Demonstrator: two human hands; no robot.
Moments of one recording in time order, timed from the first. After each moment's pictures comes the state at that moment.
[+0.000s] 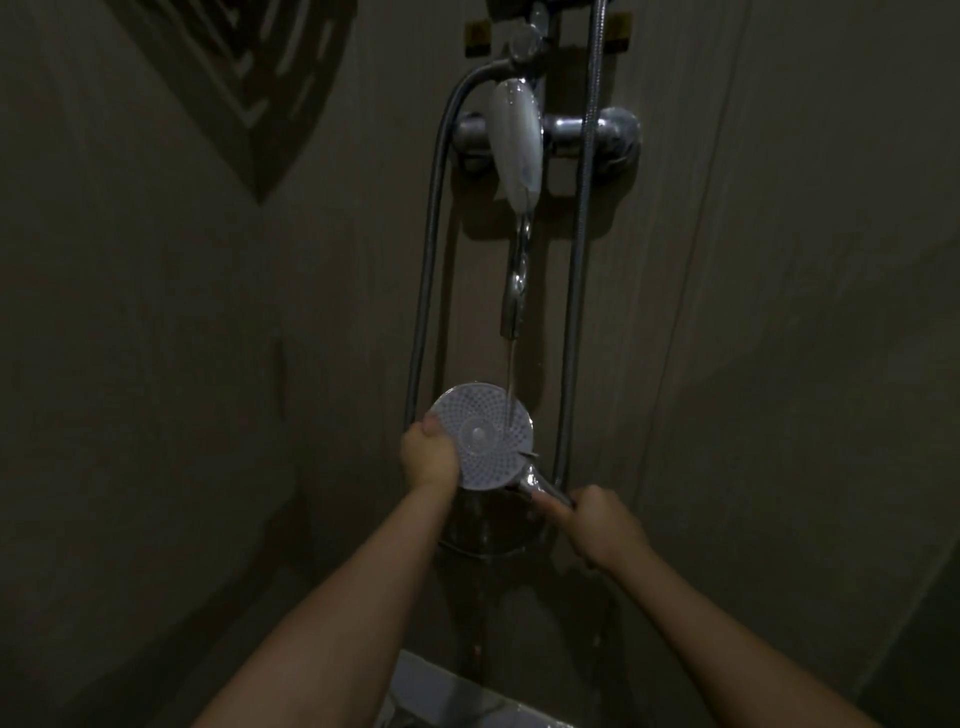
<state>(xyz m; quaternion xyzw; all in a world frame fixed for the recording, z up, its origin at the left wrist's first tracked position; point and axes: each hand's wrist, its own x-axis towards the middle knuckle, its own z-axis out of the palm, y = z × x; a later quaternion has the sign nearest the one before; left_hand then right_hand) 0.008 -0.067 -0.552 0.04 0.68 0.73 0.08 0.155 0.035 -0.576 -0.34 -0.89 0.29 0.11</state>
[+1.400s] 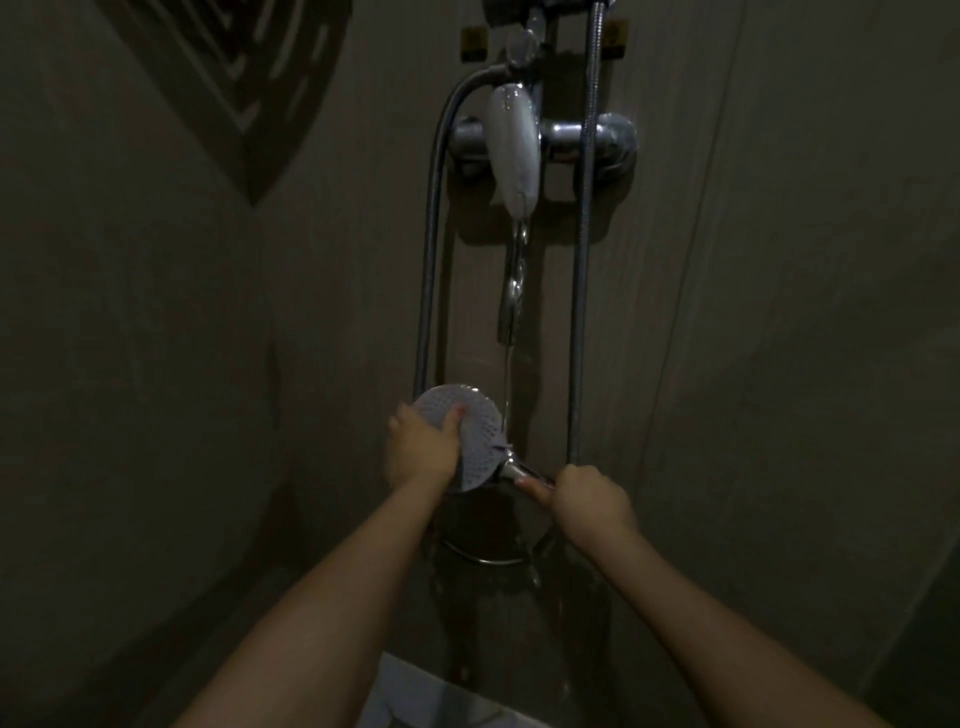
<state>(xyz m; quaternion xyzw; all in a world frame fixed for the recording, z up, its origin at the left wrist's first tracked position) -0.010 -0.071 -0.545 0.13 0.85 0.51 0.02 0.137 0.024 -0.547 -0.36 -0.92 0.12 0.09</state>
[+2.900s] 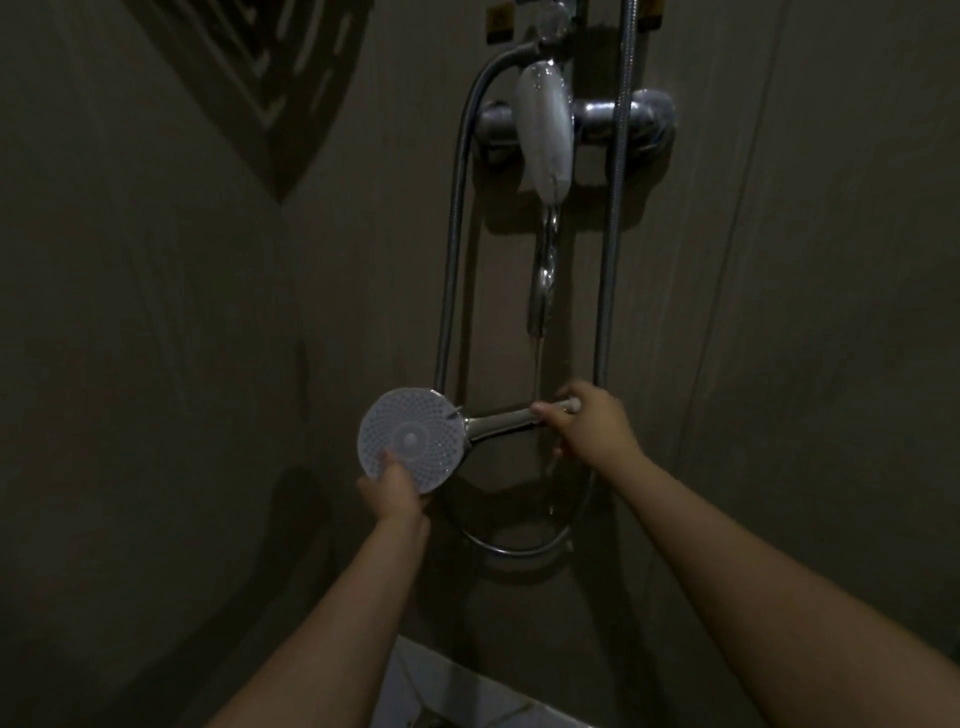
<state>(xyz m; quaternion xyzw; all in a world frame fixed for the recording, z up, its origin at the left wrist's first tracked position) -0.026 -0.108 -0.584 -0.15 0.50 0.85 0.11 0.097 0.034 -0.509 -0.26 -0.83 0.41 0.27</state>
